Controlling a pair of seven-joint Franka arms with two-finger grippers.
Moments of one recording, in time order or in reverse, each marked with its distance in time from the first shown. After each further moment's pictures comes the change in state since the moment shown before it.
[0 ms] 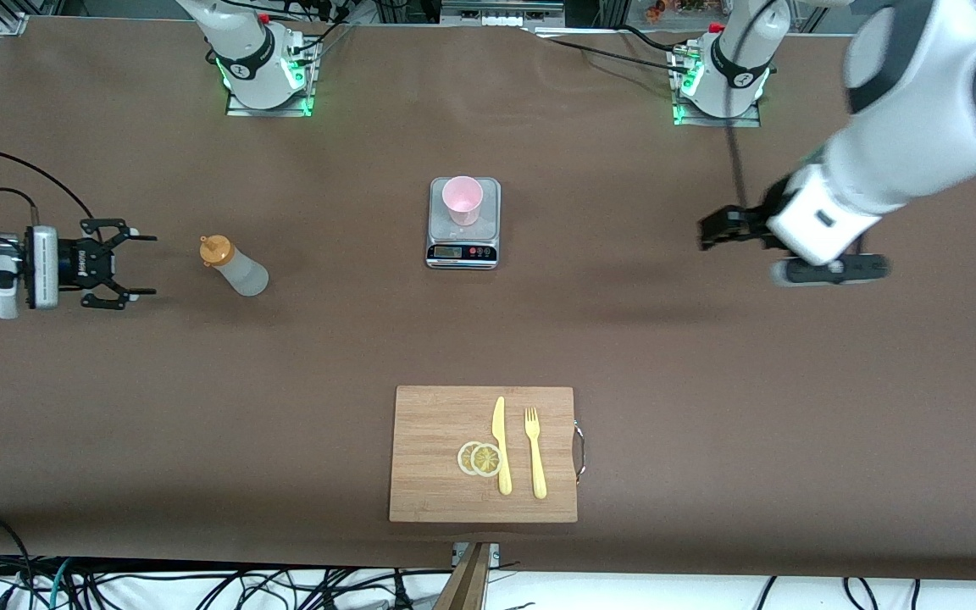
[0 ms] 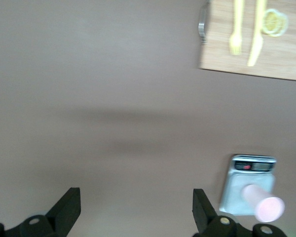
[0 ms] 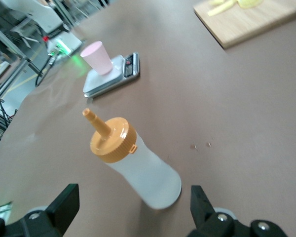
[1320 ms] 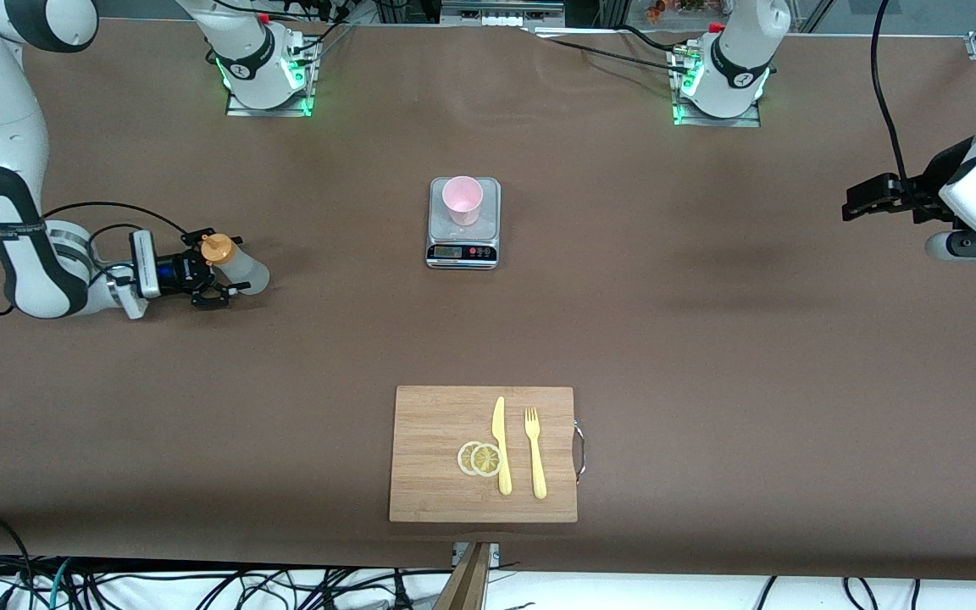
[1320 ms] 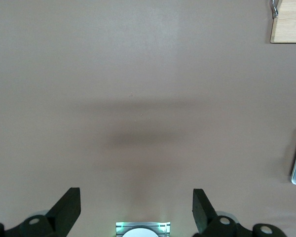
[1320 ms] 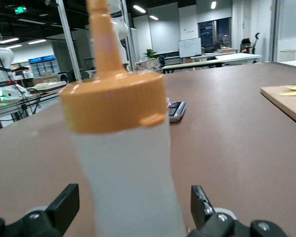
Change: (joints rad) left arm 0.225 -0.035 -0.058 0.055 0.133 -0.180 0.240; right arm 0.033 0.288 0.066 -0.009 0.160 -0.109 -0.551
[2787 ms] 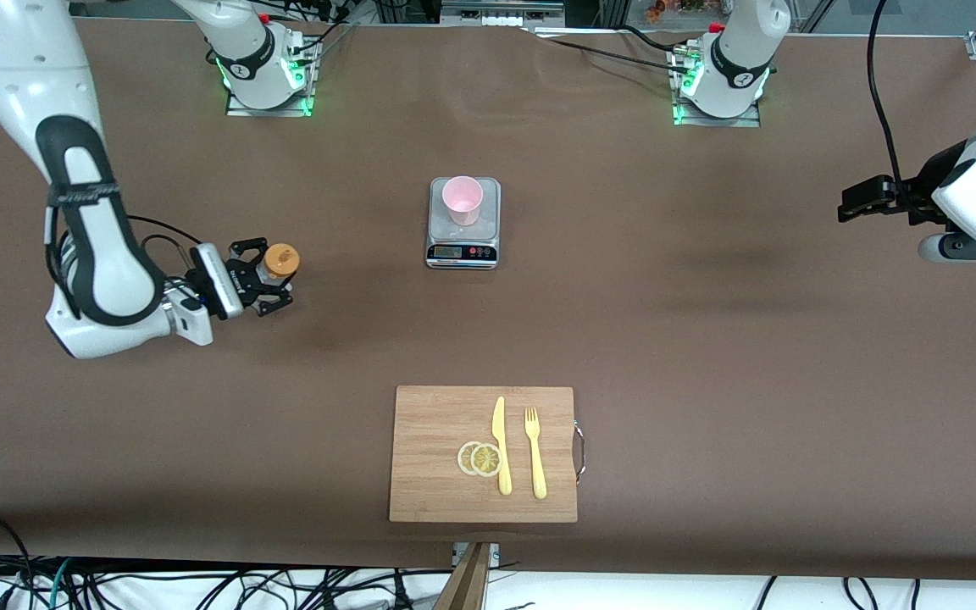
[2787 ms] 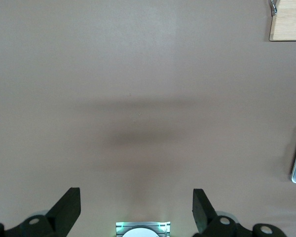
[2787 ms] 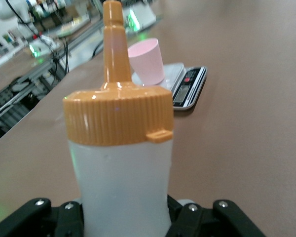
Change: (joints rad) left arm -0.002 0.005 -0.007 0.001 0.000 0.000 0.002; right arm 0.358 -0.229 0.019 0.089 -0.242 0.140 0.569
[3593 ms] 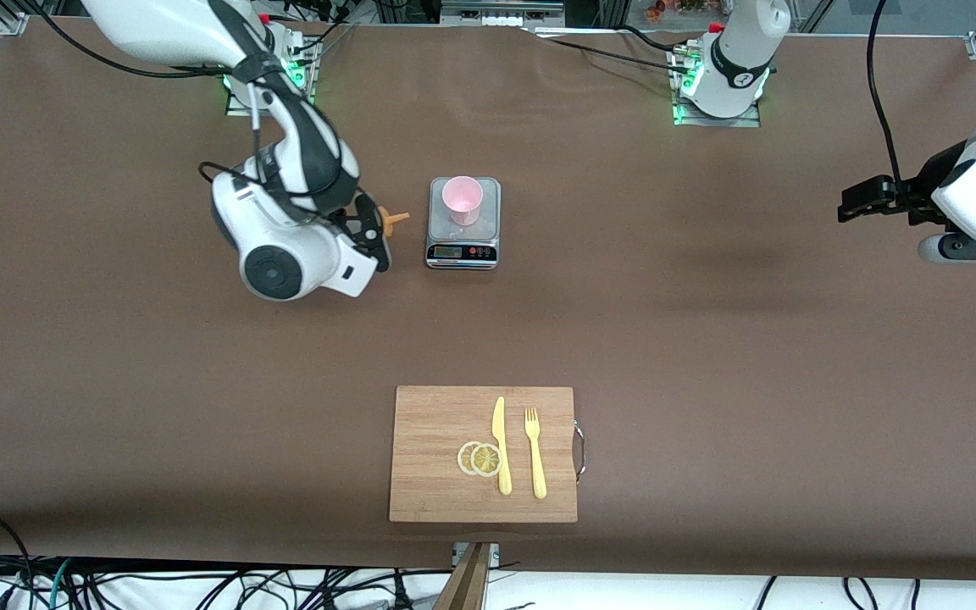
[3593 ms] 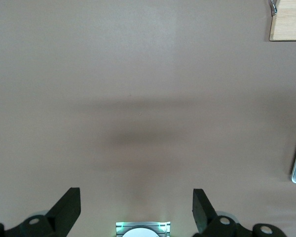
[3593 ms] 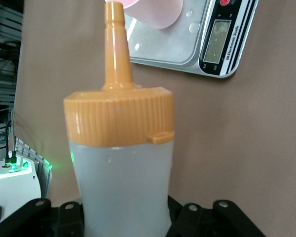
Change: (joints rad) left arm 0.000 0.000 0.000 0.000 0.000 0.000 0.000; right arm 0.202 -0.095 0.288 0.030 -0.587 0.064 0.742
